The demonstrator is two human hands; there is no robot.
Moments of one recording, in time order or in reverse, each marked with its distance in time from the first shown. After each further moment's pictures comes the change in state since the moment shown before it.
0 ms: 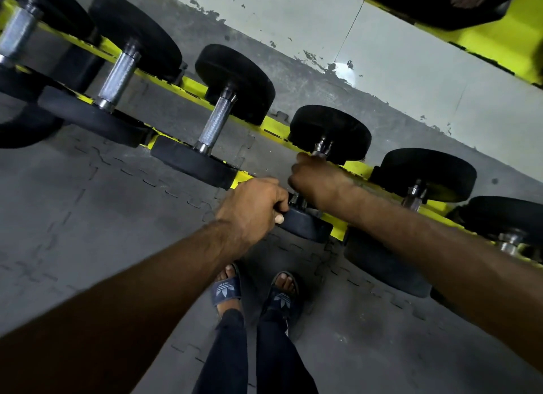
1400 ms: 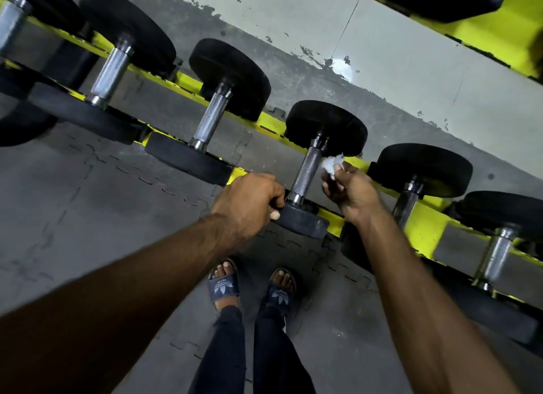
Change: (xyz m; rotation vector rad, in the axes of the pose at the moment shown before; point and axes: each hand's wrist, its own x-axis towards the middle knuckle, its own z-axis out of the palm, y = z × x) left_hand 0.004 0.002 -0.004 0.031 -0.057 0.012; right_hand -0.028 0.015 0.080 2.580 0.630 0.969
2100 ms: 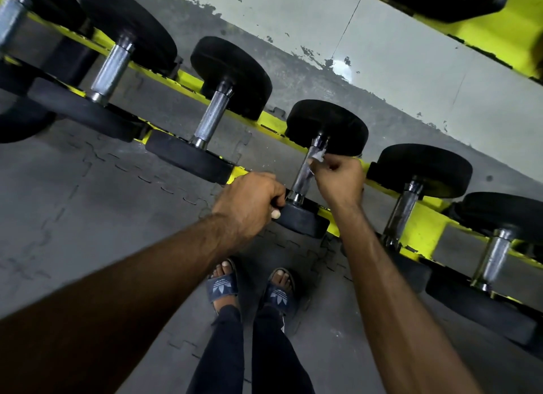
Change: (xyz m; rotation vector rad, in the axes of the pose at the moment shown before) left_hand -0.004 0.004 -0.002 -0.002 0.016 0.000; right_hand -0.016 0.013 0.037 -0.864 0.198 -0.584
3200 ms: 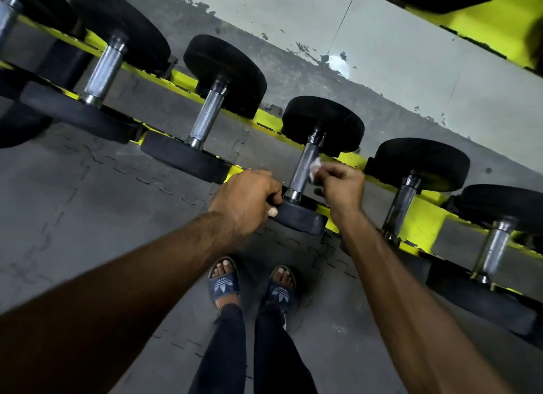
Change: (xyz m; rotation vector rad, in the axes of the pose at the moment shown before) left_hand 0.000 0.001 -0.002 -0.019 0.004 -0.020; right_hand 0.000 0.030 0.000 0.368 -0.037 0.272
